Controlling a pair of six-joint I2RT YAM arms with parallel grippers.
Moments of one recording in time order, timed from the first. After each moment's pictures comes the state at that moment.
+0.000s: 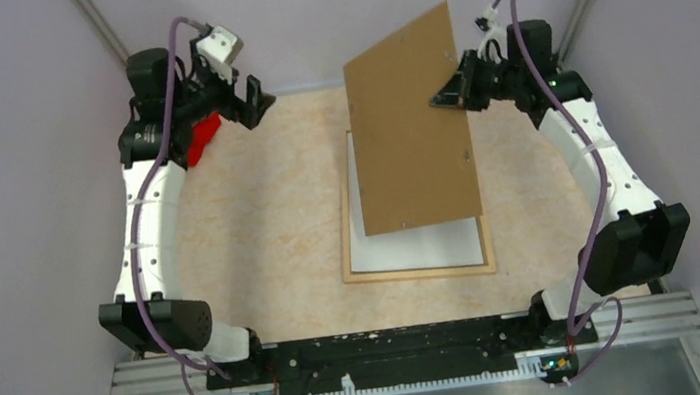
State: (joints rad) left arm -0.05 1.45 1.80 -0.53 0.62 0.38; right arm 0.21 1.50 1.64 -0.60 -0.56 0.45
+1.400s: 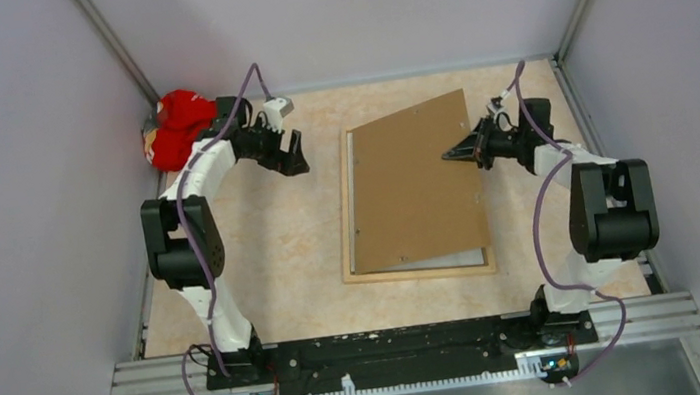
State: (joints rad) left arm -0.09 1.87 1.49 -0.58 0.62 0.36; right arm -0.06 1.65 0.93 0.09 -1.00 0.80
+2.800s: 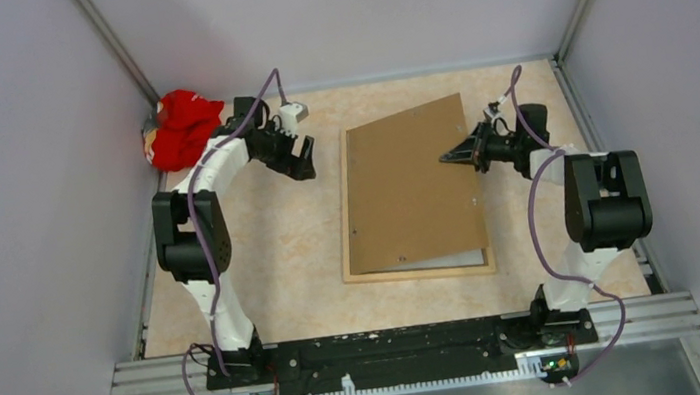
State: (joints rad) left arm -0.15 1.92 1.53 -0.61 0.50 0.37; right arm -0.06 1.75 0.89 0.28 -1.04 0.88
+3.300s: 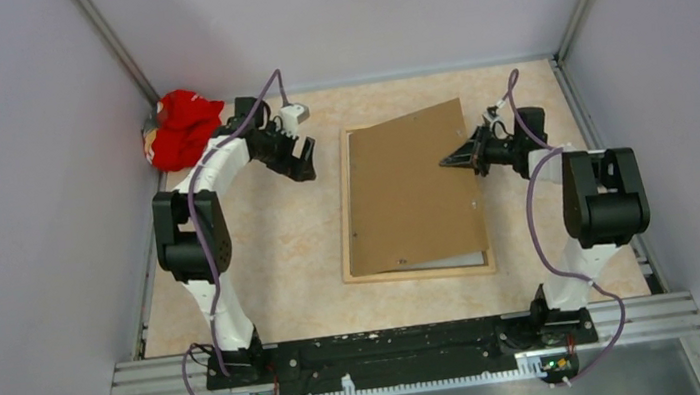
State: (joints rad) left arm -0.16 1.92 1.53 -0.63 0.49 0.39; right arm -0.06 1.77 0.89 0.23 -1.03 0.84
